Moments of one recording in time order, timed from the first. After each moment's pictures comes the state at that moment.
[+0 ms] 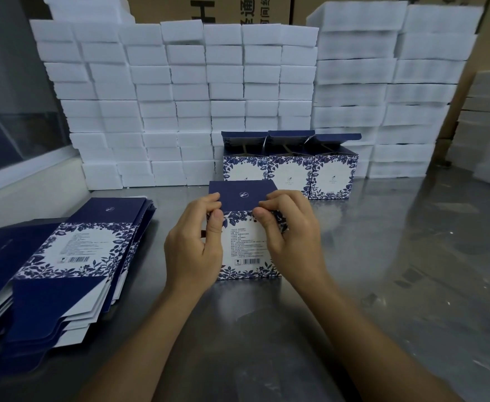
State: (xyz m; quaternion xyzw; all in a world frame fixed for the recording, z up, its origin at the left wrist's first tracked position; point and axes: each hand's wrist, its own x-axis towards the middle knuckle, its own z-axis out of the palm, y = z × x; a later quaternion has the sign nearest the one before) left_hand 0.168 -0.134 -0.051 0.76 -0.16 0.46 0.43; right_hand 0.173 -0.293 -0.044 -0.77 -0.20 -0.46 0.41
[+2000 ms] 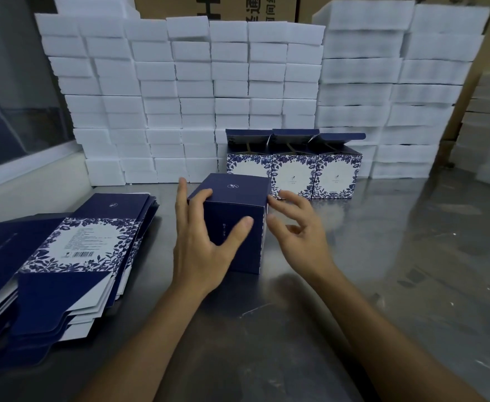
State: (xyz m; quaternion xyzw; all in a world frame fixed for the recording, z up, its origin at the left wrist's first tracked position) left_hand 0.164 -0.136 -0.054 0.80 -0.11 0.36 0.46; right_hand 0.176 -0.303 -0.047 -0.76 -0.15 -0.25 0.58
